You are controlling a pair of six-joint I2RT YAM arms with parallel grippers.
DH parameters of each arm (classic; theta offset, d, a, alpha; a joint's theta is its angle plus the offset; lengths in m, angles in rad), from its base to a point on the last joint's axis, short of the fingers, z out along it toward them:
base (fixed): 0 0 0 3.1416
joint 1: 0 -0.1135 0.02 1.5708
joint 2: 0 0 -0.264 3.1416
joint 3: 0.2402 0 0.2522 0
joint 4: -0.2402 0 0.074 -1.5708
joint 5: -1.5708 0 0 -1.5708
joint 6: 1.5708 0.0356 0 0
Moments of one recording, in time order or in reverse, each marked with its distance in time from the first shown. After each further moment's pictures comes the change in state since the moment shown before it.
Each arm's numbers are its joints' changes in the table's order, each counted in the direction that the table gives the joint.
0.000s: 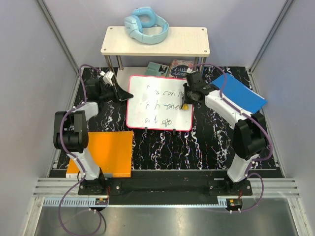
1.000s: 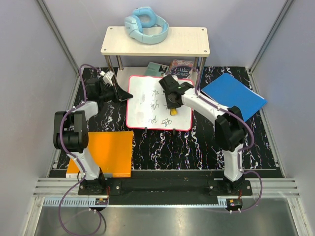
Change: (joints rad) left arm 0.000 0.001 0.011 -0.038 0.009 0.027; right arm -0.198 0.211 0.227 -0.204 -0.174 0.006
